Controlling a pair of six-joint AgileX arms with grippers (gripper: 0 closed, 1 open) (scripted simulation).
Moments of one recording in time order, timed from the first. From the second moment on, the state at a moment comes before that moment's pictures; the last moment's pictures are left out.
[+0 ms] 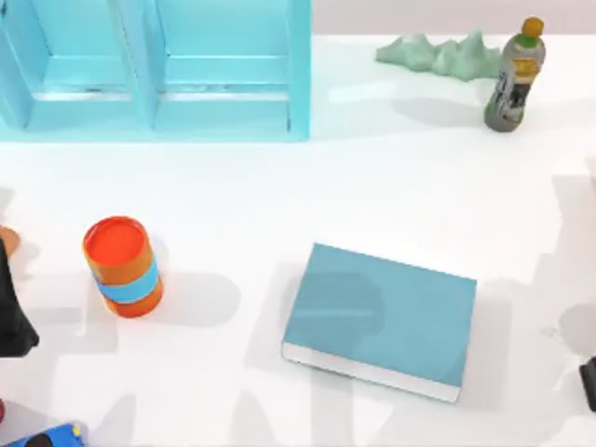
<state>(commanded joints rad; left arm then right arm) 0.00 0.00 0.00 0.00 0.00 0.00 -0.42 1.95 1.45 -1.07 0.00 -0.40</state>
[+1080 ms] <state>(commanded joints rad) 0.00 0.00 0.00 0.00 0.00 0.00 -0.42 2.01 1.33 -0.89 0.00 -0.40</state>
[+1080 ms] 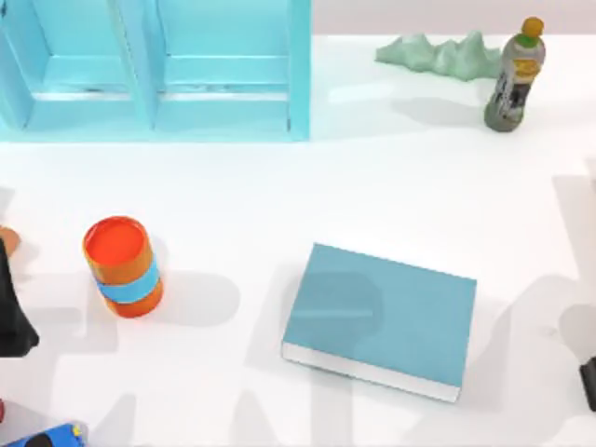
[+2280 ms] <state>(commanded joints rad) 0.00 0.00 0.00 0.00 0.00 0.00 -0.42 1.96 1.43 -1.00 -0.03 -0.38</state>
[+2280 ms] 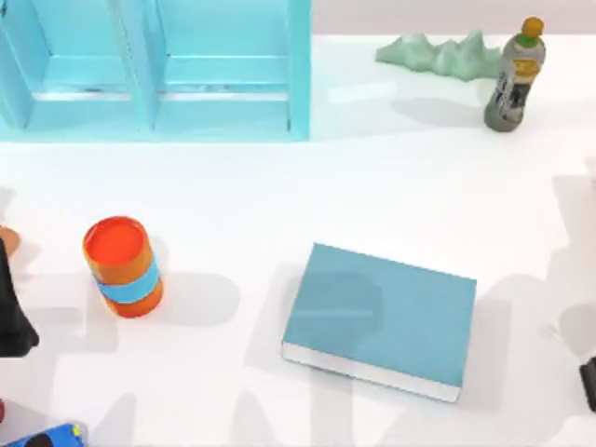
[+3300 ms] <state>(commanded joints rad) 0.00 0.00 0.00 0.00 0.00 0.00 0.00 1.80 1.66 -1.42 0.00 0.01</state>
